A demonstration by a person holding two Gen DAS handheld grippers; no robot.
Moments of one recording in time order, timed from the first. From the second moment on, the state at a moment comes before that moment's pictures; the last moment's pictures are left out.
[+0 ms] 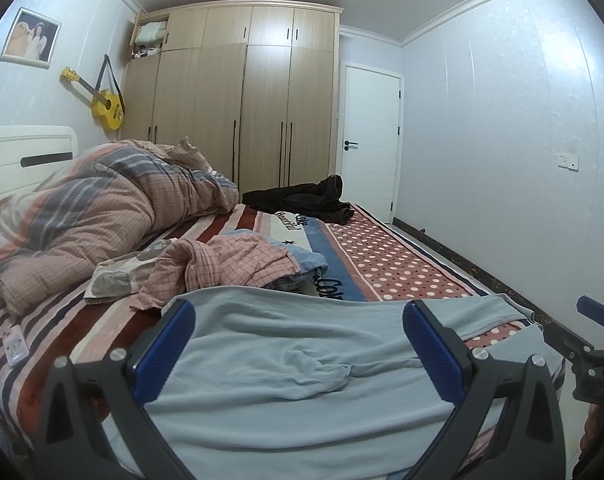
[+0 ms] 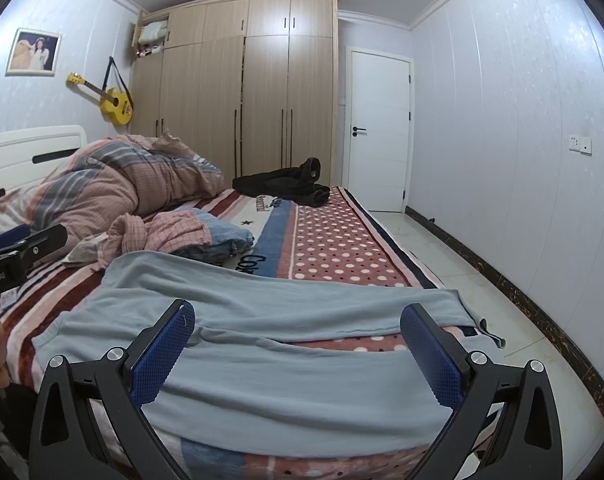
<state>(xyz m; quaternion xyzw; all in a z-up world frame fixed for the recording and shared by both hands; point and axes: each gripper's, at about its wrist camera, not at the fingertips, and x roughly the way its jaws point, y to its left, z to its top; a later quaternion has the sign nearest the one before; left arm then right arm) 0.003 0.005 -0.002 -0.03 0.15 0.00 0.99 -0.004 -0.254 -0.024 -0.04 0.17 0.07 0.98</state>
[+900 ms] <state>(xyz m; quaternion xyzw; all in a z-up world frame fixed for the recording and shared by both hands) 0.017 0.151 -0.181 -0.33 0.31 0.15 0.88 0.041 -0.283 -0.093 0.04 0.27 0.06 0.96</state>
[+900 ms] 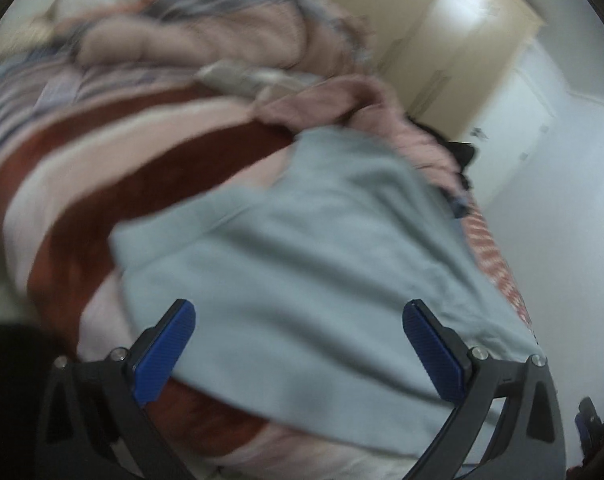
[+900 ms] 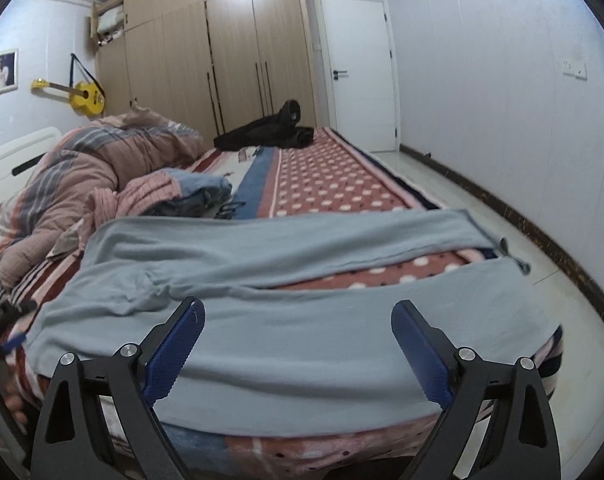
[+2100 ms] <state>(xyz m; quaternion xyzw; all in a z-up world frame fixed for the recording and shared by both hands) 0.043 0.130 -0.197 -0.36 0.33 0.08 0.87 0.044 -0.432 -0.150 0.18 0.31 -0.05 0.93</state>
